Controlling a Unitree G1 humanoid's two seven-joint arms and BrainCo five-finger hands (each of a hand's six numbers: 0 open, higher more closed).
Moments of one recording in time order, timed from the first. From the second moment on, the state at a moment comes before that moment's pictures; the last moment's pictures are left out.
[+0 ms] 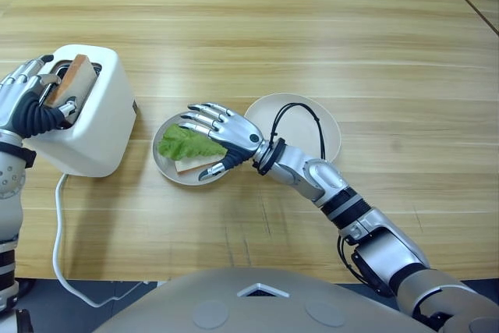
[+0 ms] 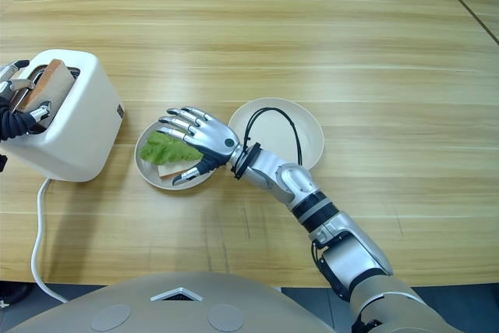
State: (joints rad) left arm 0.13 0.74 0.33 -0.25 0.58 -0.02 -0.22; right arm -0.38 -0.38 0.62 0.24 -0.95 -0.51 -0.24
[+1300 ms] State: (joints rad) left arm -0.19 0.50 -0.08 -0.29 0.07 0.05 -0.43; right arm -0.25 -0.63 0.12 0.20 -0.82 -0.35 -0.42
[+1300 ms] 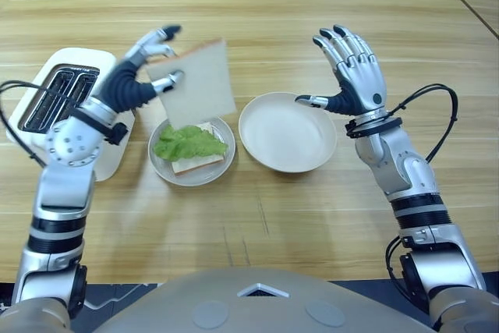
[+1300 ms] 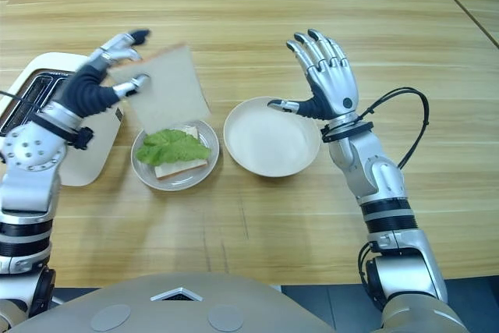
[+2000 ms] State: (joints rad) left arm -0.22 0.46 -0.19 0.11 0.15 -0.07 -0.50; right arm -0.23 -0.61 0.16 0.25 -0.84 -0.35 -0.46
